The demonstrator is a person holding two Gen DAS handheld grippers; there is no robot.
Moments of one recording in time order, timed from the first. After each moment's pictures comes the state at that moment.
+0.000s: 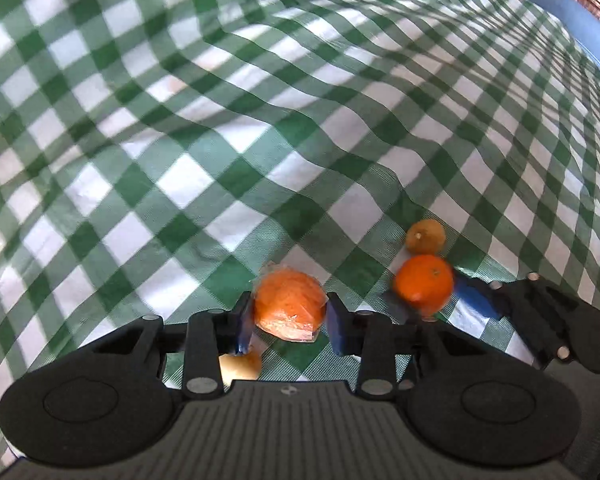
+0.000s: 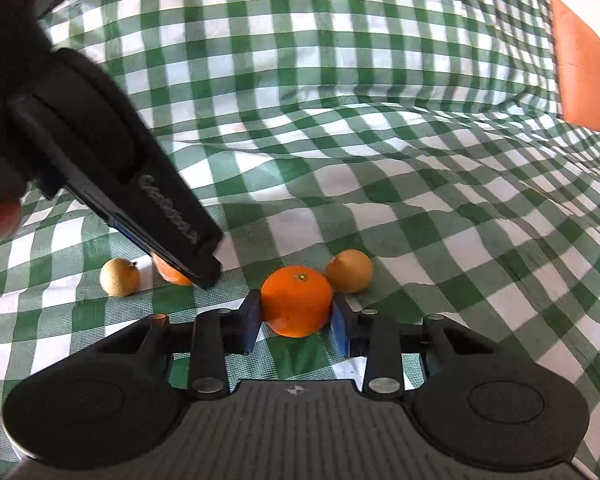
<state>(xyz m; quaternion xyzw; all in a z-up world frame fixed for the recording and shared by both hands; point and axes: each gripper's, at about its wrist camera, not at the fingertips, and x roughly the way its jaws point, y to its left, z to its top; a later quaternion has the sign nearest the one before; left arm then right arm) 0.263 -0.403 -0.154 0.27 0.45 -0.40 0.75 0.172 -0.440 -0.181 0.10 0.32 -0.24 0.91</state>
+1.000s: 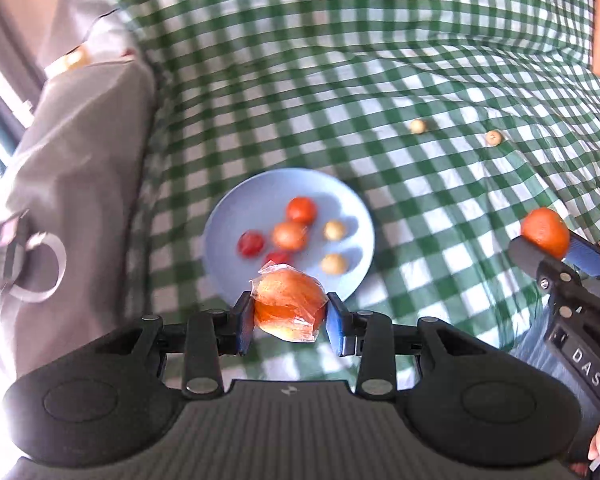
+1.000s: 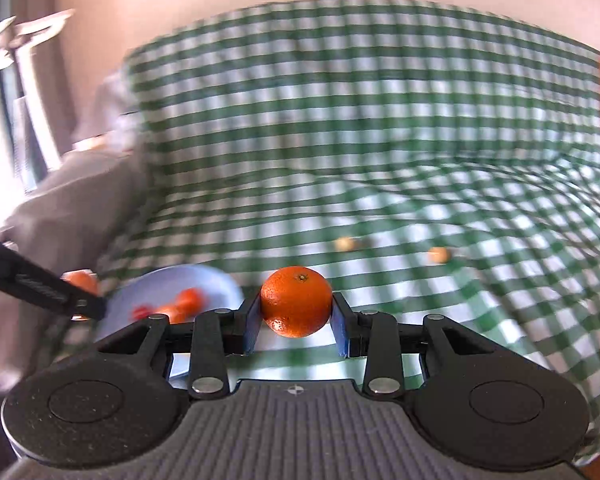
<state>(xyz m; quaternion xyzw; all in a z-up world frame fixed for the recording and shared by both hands) 0.026 -0.076 0.005 0.17 0.48 -0.14 0.85 -0.042 -0.281 -0.006 0.09 0.29 -0.05 0.95</state>
